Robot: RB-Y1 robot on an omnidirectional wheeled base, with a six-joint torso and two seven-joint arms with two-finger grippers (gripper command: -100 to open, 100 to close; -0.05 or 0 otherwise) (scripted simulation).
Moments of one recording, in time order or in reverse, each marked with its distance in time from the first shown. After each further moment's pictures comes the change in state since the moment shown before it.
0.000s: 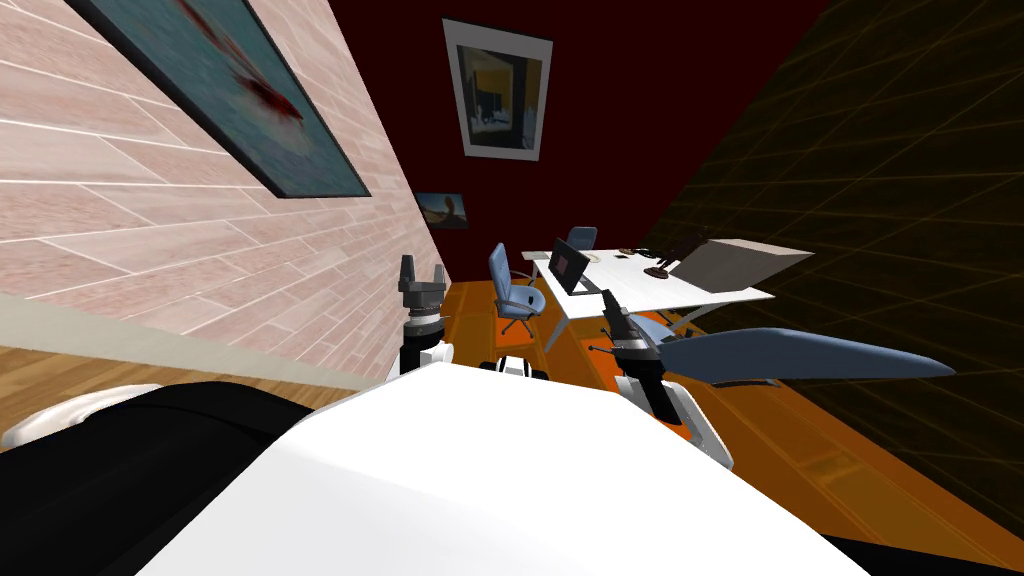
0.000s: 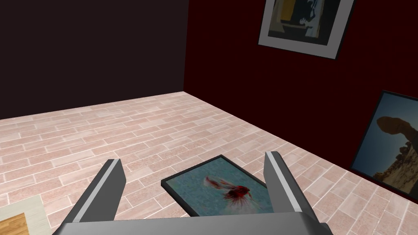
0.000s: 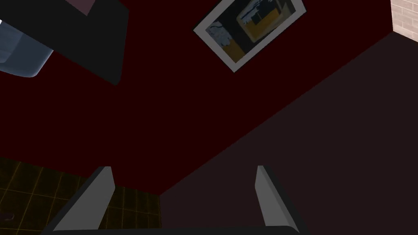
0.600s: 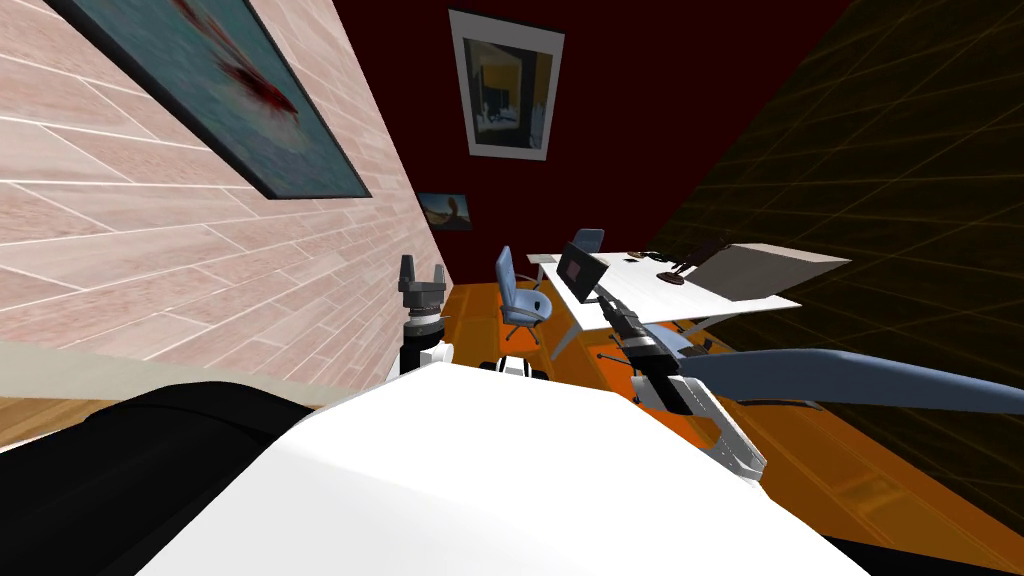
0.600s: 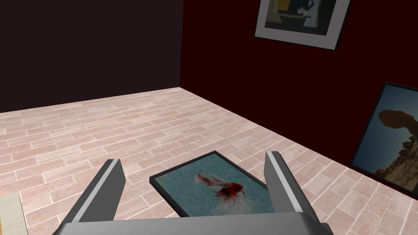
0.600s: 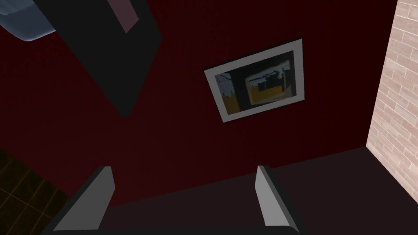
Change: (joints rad) left arm 0.000 0.000 0.000 0.000 0.000 0.000 0.000; right arm -0.032 -0.158 -0.058 0.097 0.169 0.058 0.128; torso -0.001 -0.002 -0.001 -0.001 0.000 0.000
